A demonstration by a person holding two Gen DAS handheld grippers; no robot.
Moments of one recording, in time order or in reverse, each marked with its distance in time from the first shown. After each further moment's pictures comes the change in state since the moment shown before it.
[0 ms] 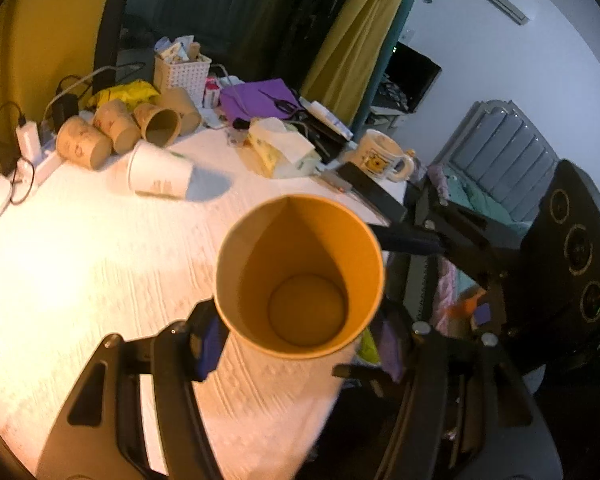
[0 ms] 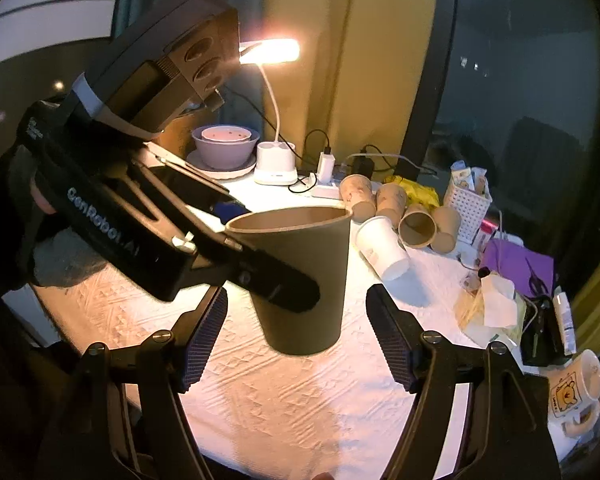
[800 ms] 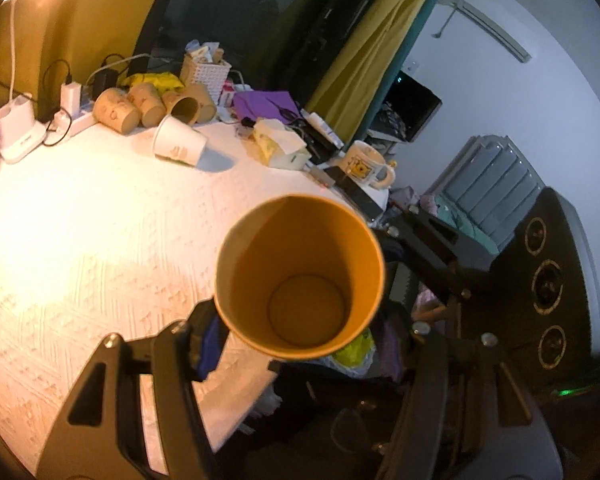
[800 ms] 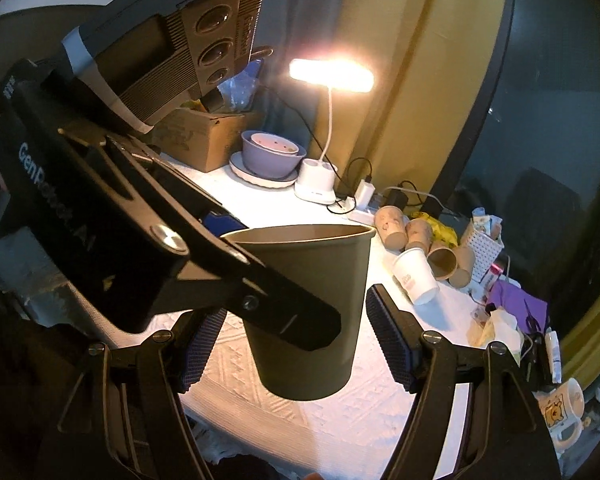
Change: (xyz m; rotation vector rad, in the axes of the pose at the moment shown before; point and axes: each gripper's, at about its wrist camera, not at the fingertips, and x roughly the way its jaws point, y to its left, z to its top) left arm -0.061 -0.017 -0.074 -0.109 -0.101 -0.020; right arm -0.017 0.088 -0.009 -0.163 -0.063 -0.018
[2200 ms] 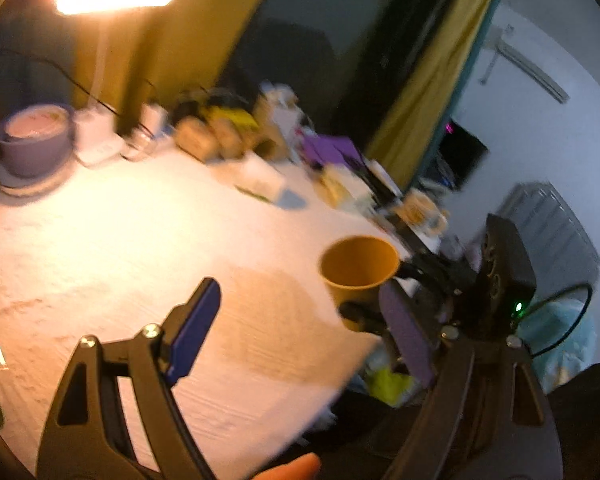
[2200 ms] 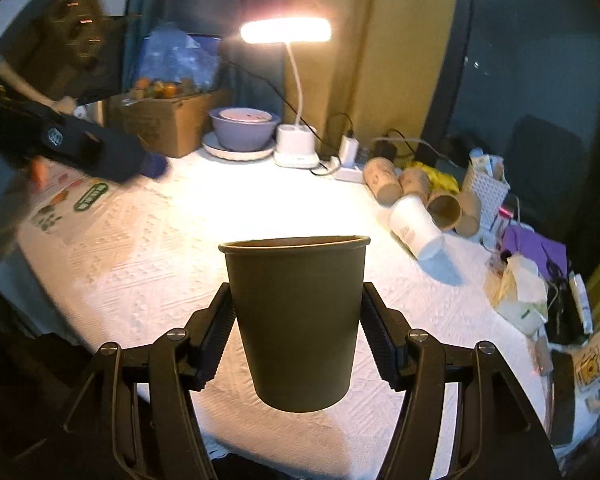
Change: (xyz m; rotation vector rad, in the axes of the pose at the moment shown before) left arm -0.051 0.044 -0.021 -0.088 -0.213 0.213; right arm 0.036 -0.036 -0.028 0.174 0.085 0.016
